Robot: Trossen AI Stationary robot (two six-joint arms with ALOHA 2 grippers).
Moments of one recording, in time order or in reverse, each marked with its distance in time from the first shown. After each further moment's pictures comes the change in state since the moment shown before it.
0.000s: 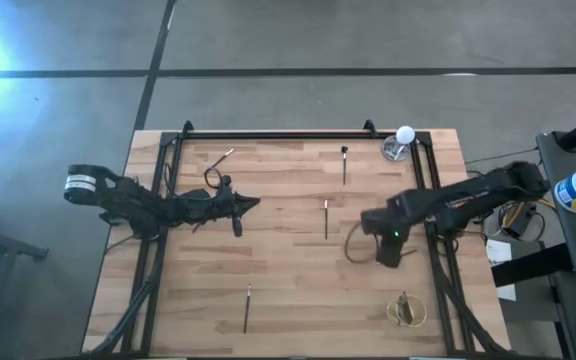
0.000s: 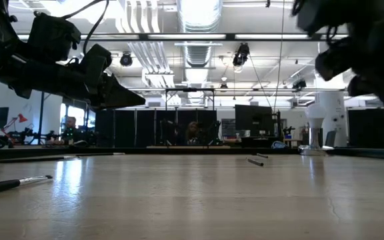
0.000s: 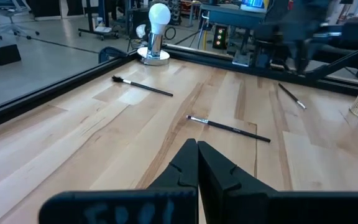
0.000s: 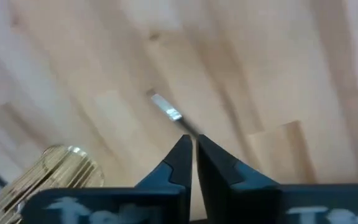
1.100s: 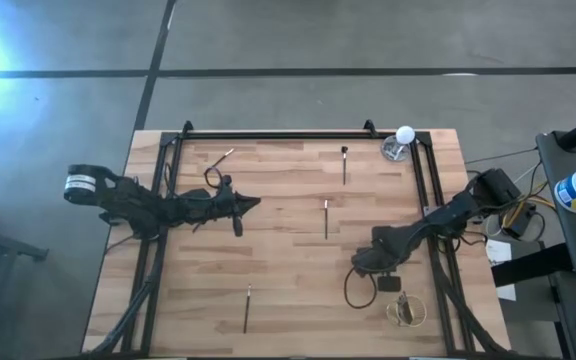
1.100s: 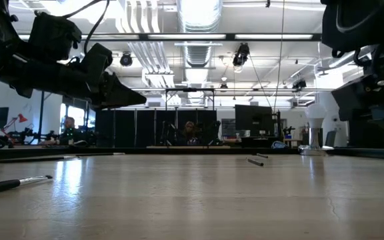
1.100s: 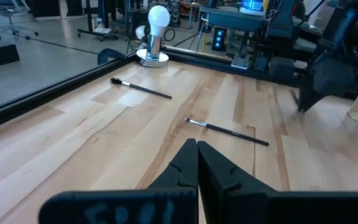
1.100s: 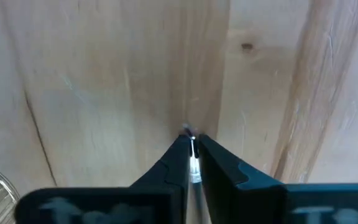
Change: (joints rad) left arm 0.000 0.000 0.008 0.000 0.003 -0.008; right arm 0.264 0.339 -0.027 0.242 0.185 -0.182
